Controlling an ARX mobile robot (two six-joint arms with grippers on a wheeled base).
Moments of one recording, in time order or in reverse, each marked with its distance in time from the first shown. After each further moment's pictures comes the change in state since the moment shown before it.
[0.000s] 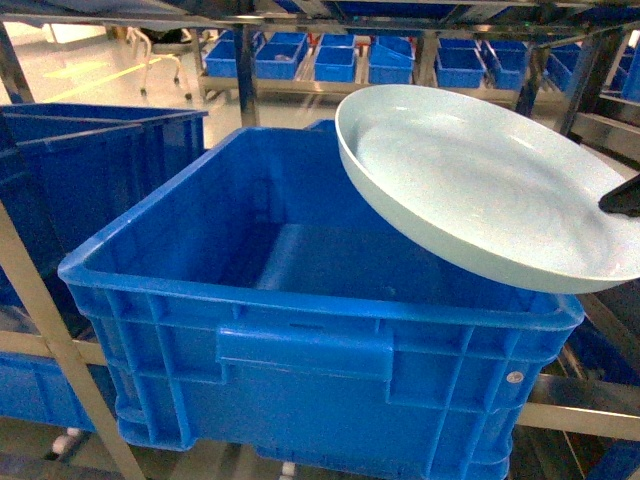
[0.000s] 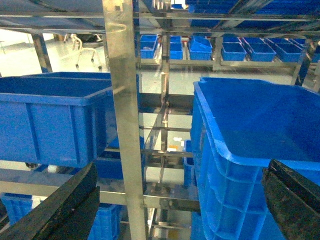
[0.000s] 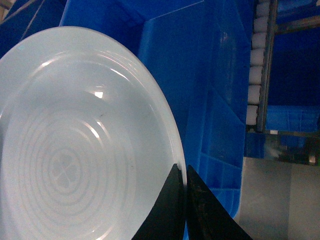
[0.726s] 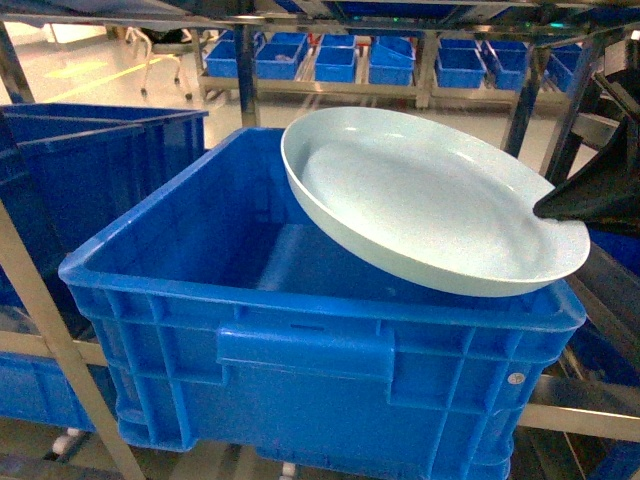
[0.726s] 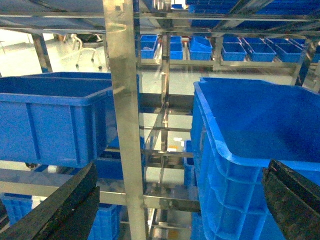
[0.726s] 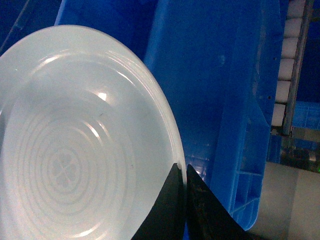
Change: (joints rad) left arm 0.000 0.000 0.000 0.000 0.000 0.000; right arm 0.069 0.130 0.095 -0.015 -0.026 -0.027
